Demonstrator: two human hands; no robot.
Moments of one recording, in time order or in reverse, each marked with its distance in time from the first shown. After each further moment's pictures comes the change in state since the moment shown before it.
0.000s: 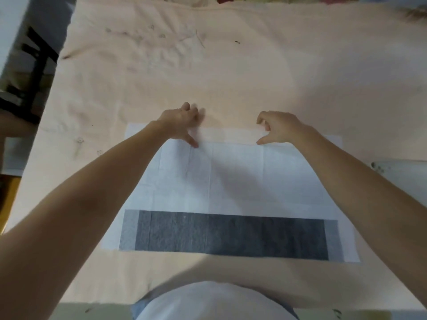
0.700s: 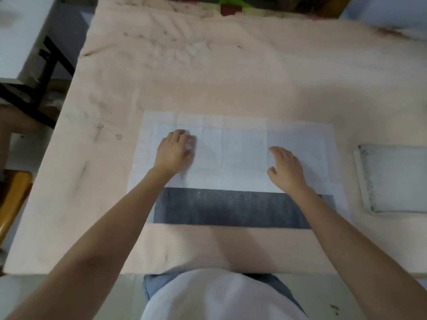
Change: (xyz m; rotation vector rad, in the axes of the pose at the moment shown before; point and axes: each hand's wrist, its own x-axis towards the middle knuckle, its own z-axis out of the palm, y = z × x) left_hand -0.123 0.013 0.097 -0.260 0.481 -0.072; right_hand -0.134 -0.039 0.118 0.026 0.354 0.144
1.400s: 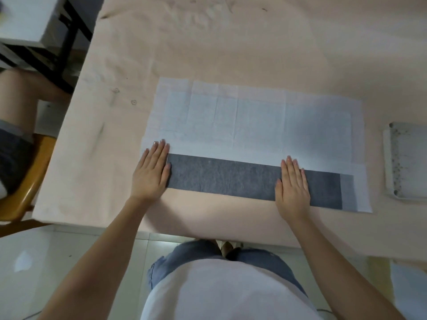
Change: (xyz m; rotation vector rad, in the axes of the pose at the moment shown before) left_hand -0.161 -0.042 0.039 0.089 0.097 -0.125; right_hand -0.115 -0.007 0.081 0.071 0.172 -0.007
